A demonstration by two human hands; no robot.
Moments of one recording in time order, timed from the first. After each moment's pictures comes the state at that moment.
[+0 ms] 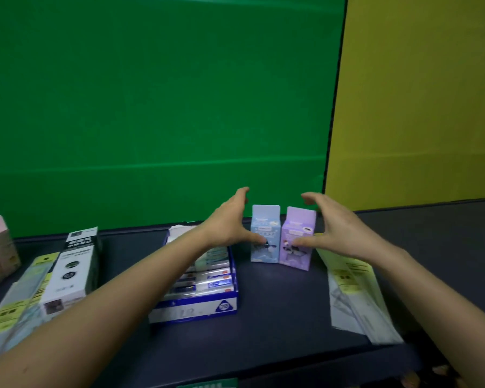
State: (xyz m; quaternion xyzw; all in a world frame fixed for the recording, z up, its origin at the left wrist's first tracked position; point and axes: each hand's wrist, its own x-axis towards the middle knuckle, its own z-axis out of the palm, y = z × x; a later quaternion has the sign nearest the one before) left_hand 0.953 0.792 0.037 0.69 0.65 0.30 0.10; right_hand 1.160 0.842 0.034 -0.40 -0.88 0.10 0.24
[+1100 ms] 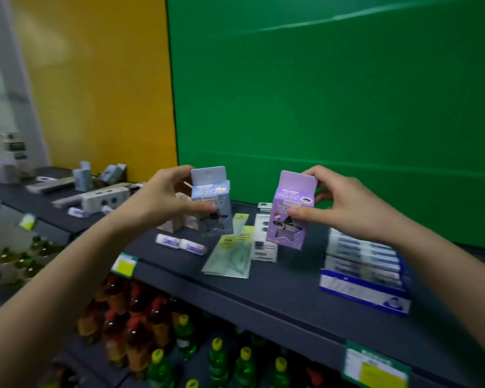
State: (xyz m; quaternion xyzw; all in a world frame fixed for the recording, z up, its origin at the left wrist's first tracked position) left_hand 0.829 0.483 0.081 0.45 0.76 0.47 -0.03; right_hand 0.994 0.700 0.089 -0.02 -0.93 0.27 0.24
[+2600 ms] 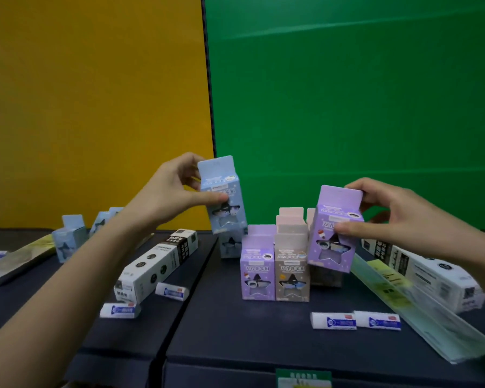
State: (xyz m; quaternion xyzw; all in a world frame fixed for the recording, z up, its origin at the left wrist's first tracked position) left_hand 0.513 0.390 0.117 0.56 0.66 0.50 0.01; right_hand 0.773 0.549 0.094 -0.18 -0.89 0.28 0.30
